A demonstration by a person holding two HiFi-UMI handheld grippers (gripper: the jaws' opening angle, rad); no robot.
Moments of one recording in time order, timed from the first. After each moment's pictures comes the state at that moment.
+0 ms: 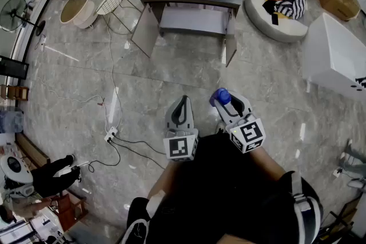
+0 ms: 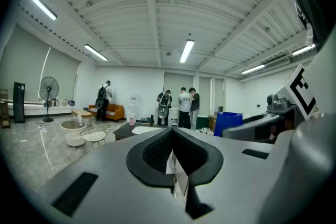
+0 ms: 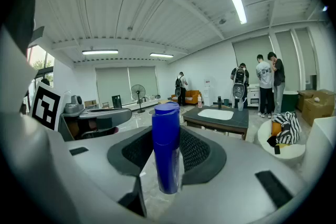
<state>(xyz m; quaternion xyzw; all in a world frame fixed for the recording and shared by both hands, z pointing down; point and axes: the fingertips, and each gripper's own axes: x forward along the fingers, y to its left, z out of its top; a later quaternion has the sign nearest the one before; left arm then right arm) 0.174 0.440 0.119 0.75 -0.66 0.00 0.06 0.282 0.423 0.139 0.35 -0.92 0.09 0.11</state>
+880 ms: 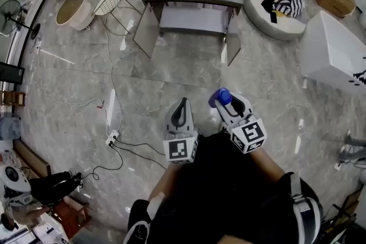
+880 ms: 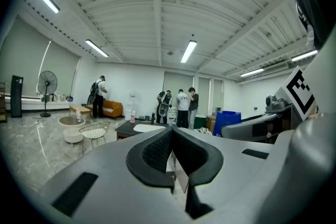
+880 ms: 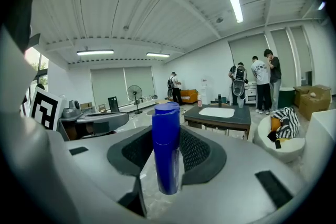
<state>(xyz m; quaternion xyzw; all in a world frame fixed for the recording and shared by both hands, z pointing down) 0.113 0.448 0.128 0.77 -0.63 0.02 0.07 0.223 0.429 0.144 0.37 -0.92 0.11 0.11</state>
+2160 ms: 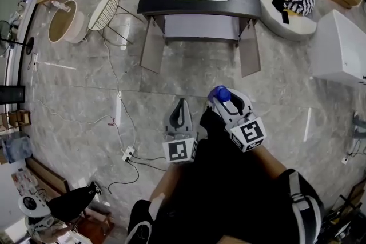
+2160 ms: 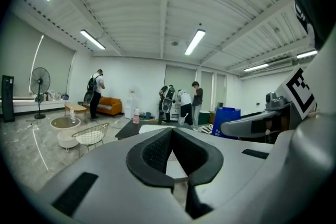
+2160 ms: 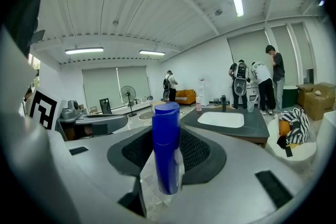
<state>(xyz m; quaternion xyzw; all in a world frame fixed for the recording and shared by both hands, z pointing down) -0.016 0.210 0.165 0.77 -0.63 0.03 0.09 0.098 0.190 0.170 0.39 -0.91 0.11 0.10</state>
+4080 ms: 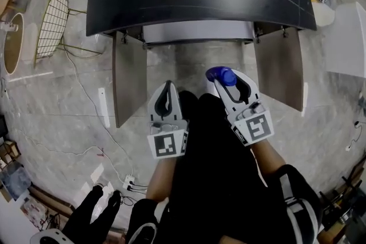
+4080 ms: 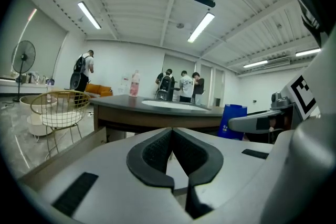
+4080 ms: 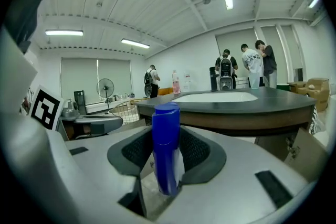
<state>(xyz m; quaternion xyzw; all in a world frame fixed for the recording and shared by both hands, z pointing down) -0.105 -0.159 0.505 0.80 -0.59 0.03 0.11 0.032 -0.166 0.491 0.46 -0.88 0.09 0.10</state>
